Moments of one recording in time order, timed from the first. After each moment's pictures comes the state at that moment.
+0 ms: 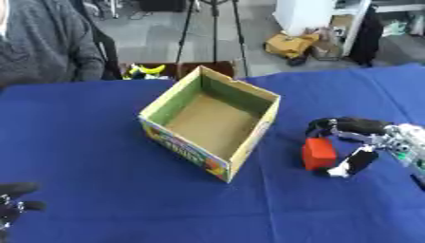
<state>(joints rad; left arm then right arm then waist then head) -0.14 0.17 -0.08 -1.68 0.24 -0.33 -0.17 -0.43 -0.84 0.15 -1.15 0.62 -0.57 0.28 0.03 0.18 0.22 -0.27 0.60</state>
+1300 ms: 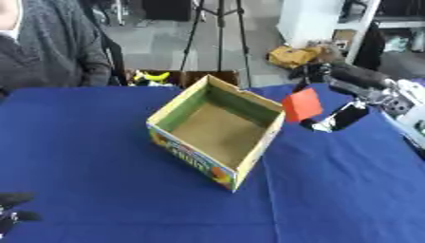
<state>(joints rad) -0.14 0.17 -0.09 -1.69 0.24 -0.33 -0.18 -0.60 -0.92 0.16 -1.32 0.46 -0.51 0.24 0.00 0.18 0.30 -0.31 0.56</state>
